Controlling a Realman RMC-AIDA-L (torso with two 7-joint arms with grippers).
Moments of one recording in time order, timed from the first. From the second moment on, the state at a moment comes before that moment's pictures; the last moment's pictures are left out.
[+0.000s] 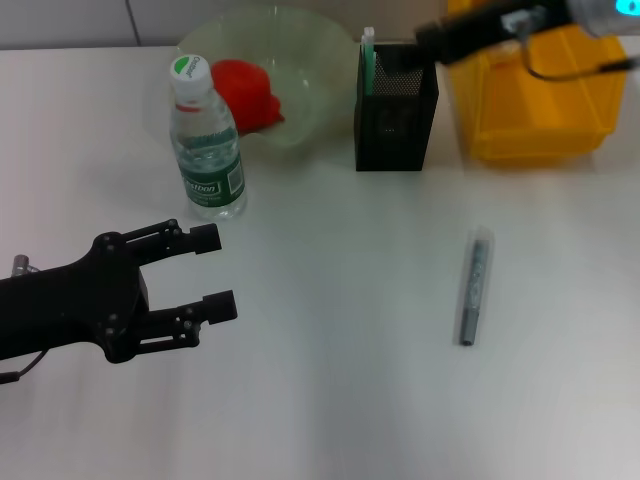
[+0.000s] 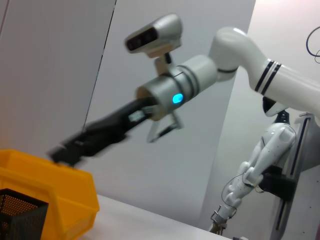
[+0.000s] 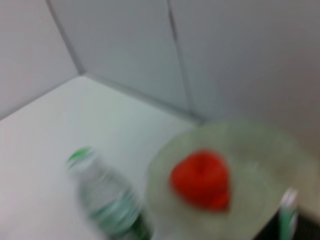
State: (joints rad) left arm -0.38 -2.02 0.66 0.51 1.86 1.92 -1.16; right arm 0.78 2.07 -1.01 -1.18 -2.31 -1.41 2.38
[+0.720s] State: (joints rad) left arm -0.39 -2.02 0.66 0.51 1.86 1.93 -1.15; right arm 0.88 2.08 -1.21 -1.08 -2.71 -1.75 2.65
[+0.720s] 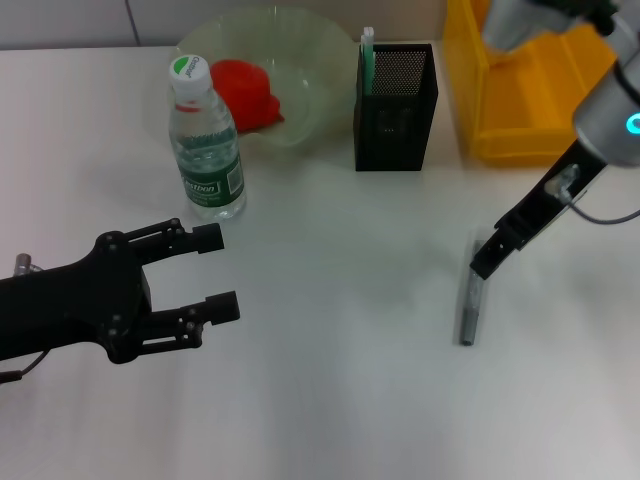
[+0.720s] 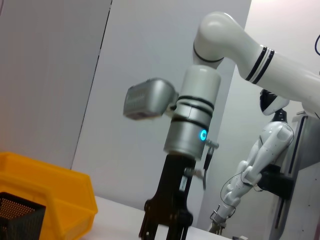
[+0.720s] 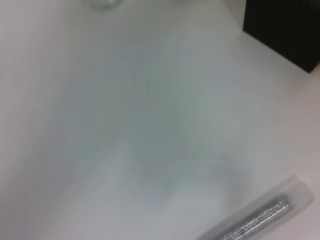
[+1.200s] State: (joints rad) left arm -0.38 -2.03 0.66 0.52 1.86 1.93 -1.14; right arm 0.92 2.08 -1.36 -0.91 -2.72 -1.58 2.72
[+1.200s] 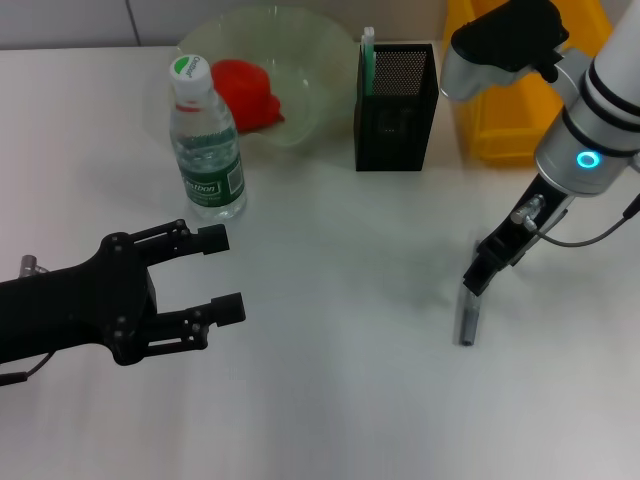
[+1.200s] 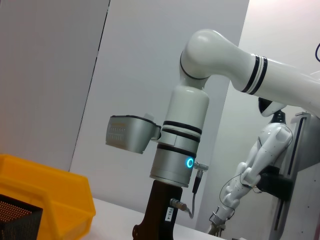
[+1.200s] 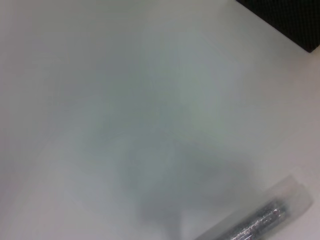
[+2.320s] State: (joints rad) left arm -0.38 -2.03 0.66 0.52 1.86 1.93 -1.12; right arm 1.00 2.09 -1.36 -0.72 -2.73 -1.47 2.74
